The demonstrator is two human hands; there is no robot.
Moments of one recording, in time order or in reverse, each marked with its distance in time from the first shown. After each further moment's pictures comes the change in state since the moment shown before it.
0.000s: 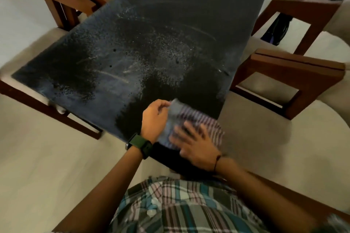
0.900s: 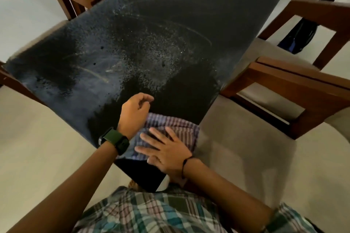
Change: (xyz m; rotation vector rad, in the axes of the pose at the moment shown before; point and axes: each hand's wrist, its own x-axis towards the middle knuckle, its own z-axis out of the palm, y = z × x) left_hand 0.026 0.042 0.045 0.172 0.145 -0.071; right_hand 0.019 0.041 -0.017 0.124 -0.121 -0.360
